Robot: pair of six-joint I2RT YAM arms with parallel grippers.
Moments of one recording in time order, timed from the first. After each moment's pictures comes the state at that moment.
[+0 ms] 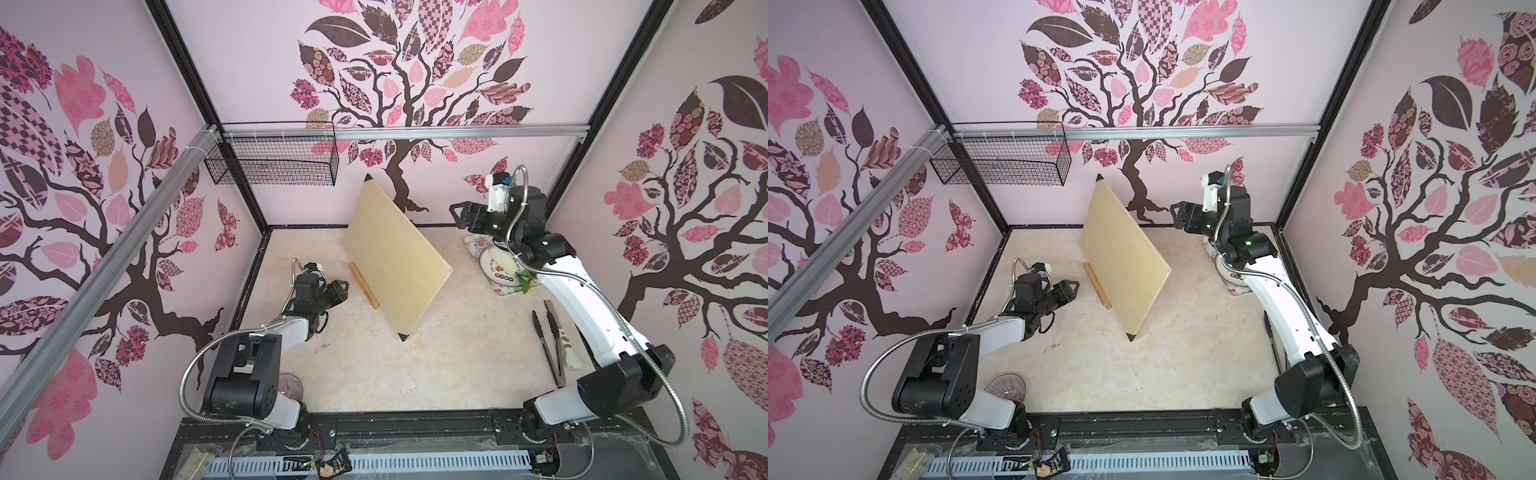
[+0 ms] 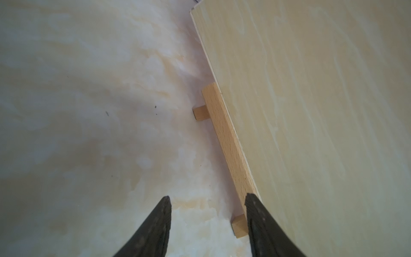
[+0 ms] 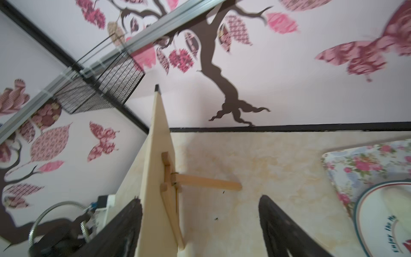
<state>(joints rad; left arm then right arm) -0.11 1.53 0.61 0.35 0.29 -0.61 0.32 1.53 1.65 -0.43 -0.26 0.42</state>
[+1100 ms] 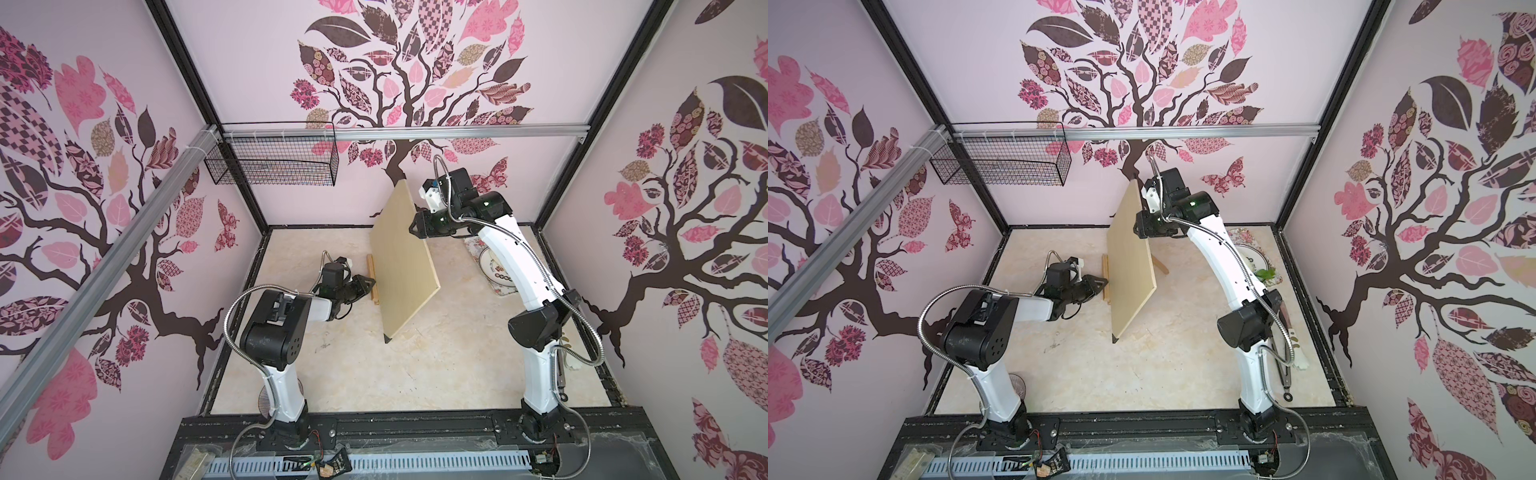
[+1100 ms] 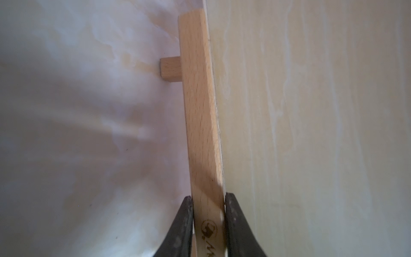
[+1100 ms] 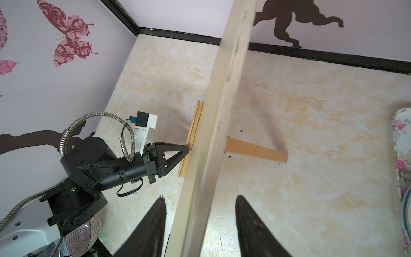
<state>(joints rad) -0.23 1.89 0.88 0.45 0.47 -0.77 0.49 2.08 2.45 -1.16 -0.22 0.27</state>
